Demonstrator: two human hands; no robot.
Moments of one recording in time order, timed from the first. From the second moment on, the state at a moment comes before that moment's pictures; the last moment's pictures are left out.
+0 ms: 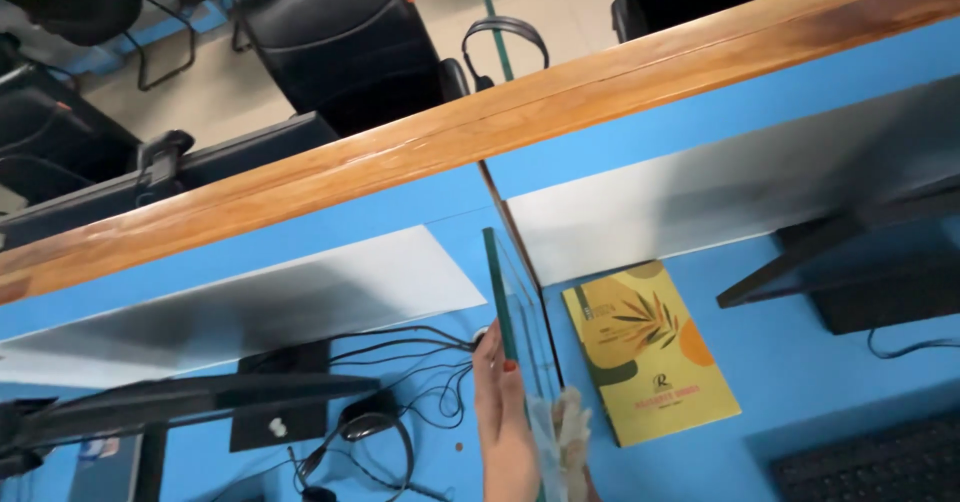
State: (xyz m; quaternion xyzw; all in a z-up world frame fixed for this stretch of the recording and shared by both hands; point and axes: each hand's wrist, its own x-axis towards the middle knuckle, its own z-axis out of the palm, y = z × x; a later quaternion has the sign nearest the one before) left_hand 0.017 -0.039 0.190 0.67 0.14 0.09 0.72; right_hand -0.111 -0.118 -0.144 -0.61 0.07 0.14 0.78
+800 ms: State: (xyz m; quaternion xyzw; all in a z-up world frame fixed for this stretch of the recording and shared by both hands) left_hand 0.007 -0.030 0.158 0.67 0.03 0.16 0.72; right_hand -0.014 -0.114 0.178 -0.52 -0.15 0.04 0.84
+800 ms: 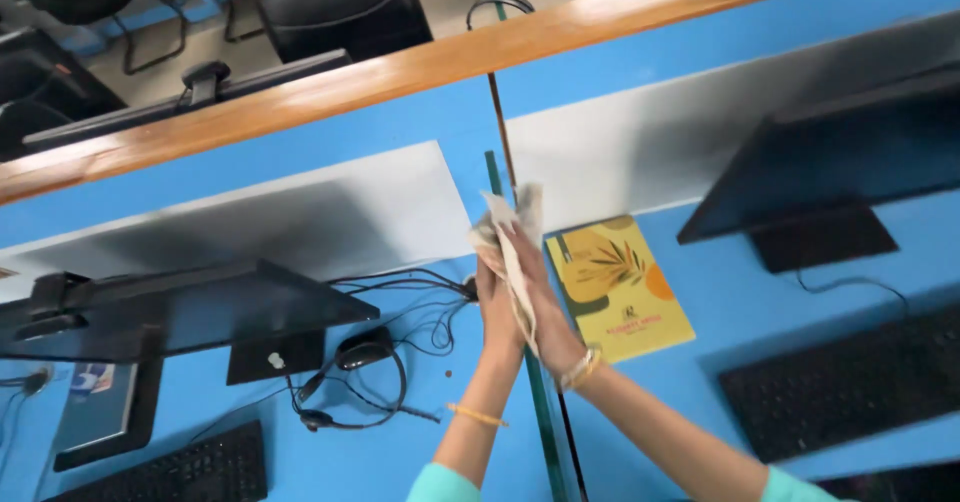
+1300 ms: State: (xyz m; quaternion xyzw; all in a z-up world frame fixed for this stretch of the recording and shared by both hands) left_hand -0.102 -0.042 0.176 0.61 0.02 0.03 0.80; right_hand -0.209 -0.135 0.001 -0.42 0.11 0.17 0.88
